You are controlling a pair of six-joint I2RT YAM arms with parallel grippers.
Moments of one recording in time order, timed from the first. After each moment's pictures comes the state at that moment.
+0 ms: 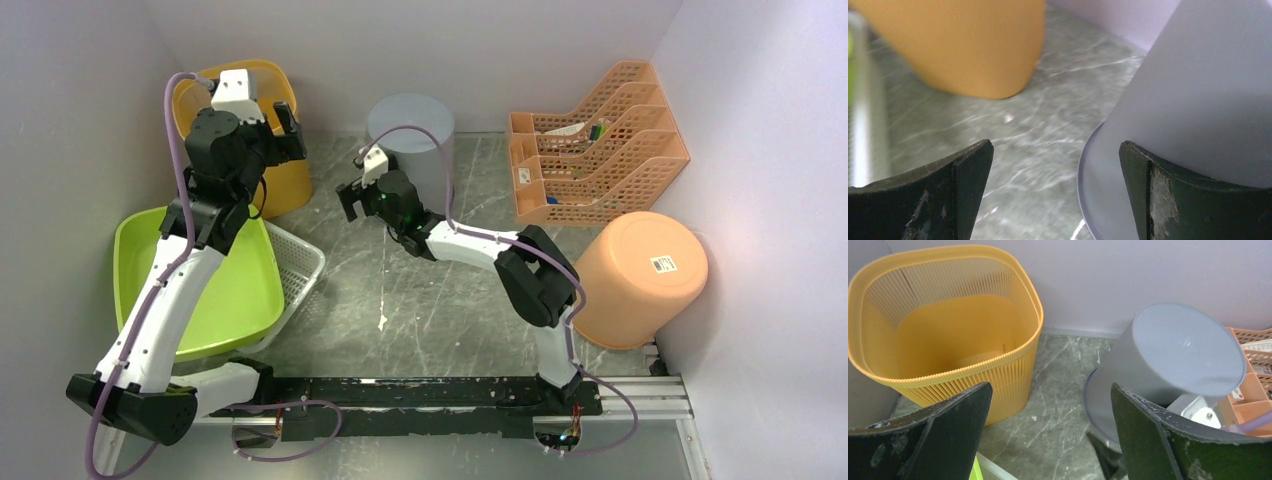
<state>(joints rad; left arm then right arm) -0.30 1.17 1.42 -0.35 -0.29 -0.16 0.84 1.99 1.39 0.41 0.12 -0.01</state>
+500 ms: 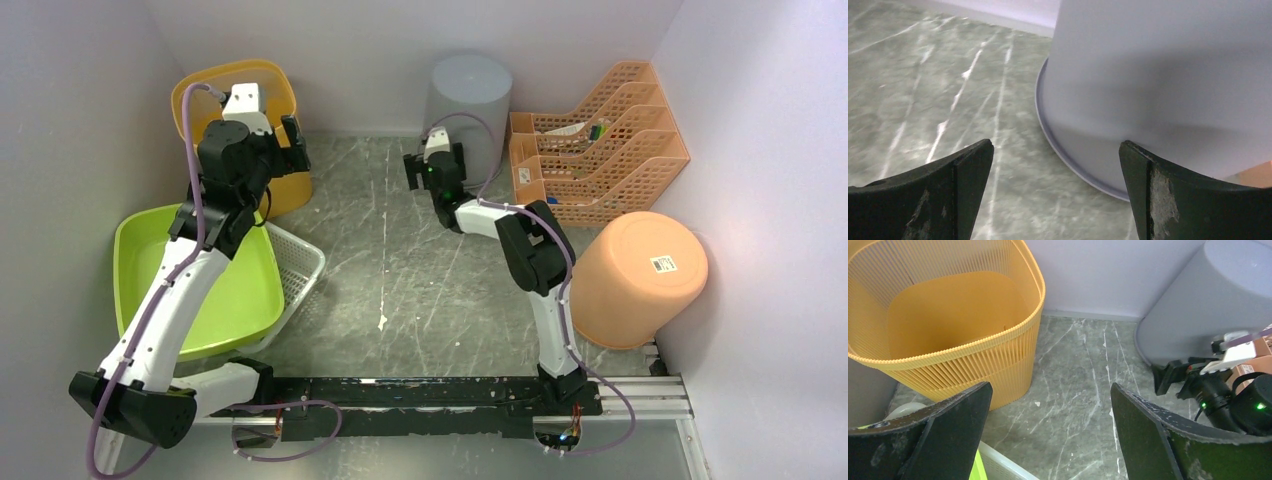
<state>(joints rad) -0.30 1.15 1.33 -0.35 -0.28 -0.16 0.56 2.20 1.43 0.53 0.35 -0.06</state>
